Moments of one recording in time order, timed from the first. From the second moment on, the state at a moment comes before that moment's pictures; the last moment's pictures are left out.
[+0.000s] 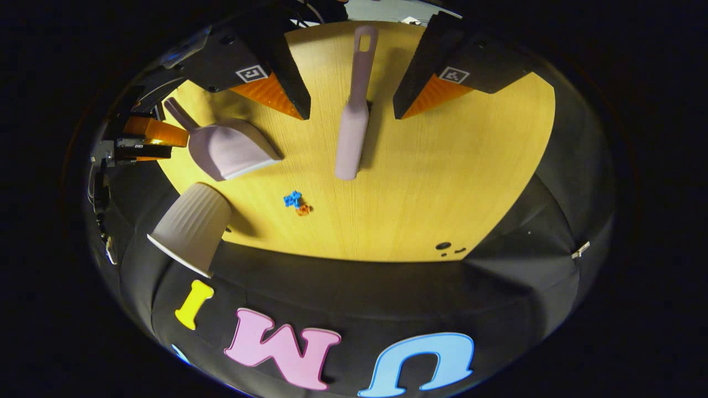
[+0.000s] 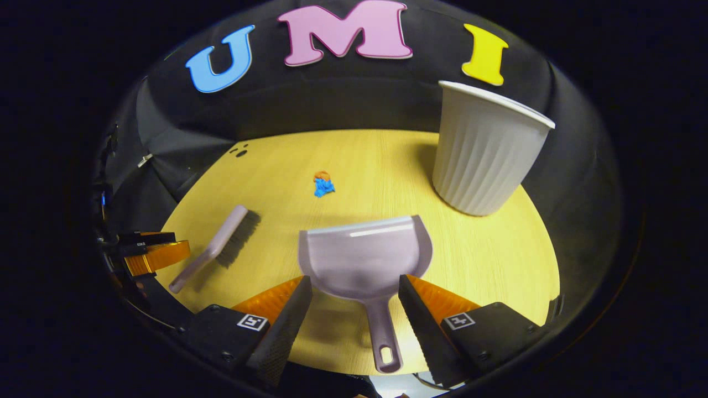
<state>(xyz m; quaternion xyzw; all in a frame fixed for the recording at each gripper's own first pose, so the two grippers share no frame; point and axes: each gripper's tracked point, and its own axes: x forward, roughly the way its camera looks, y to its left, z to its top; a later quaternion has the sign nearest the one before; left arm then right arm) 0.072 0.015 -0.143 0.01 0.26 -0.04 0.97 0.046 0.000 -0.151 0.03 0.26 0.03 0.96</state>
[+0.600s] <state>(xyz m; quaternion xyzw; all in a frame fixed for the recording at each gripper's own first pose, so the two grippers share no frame) 0.106 0.017 -0.213 0.01 0.39 -0.05 0.92 0.055 -0.016 -0.234 0.07 0.40 0.02 0.91</state>
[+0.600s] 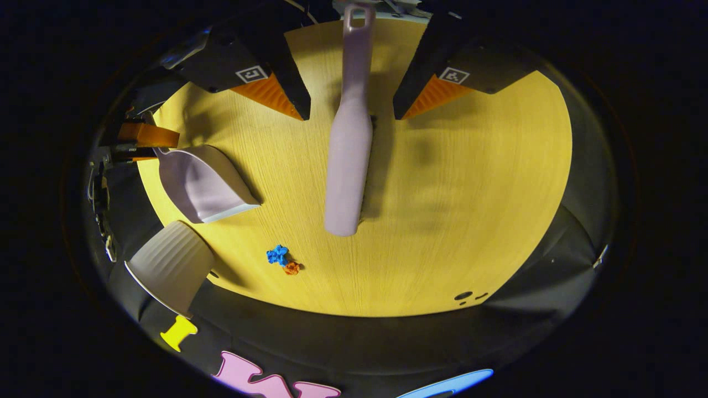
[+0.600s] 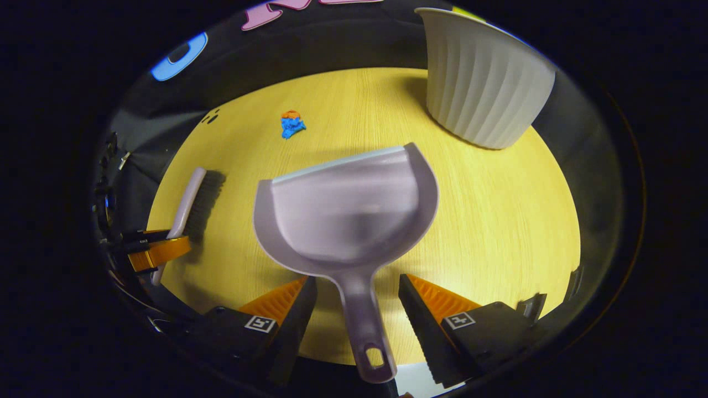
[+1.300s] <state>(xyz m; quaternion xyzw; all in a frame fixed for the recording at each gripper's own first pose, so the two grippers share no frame) 0.124 0.022 -0.235 0.10 0.43 -0.04 0.90 0.071 -0.021 -0.256 0.01 0.45 0.00 0.89</state>
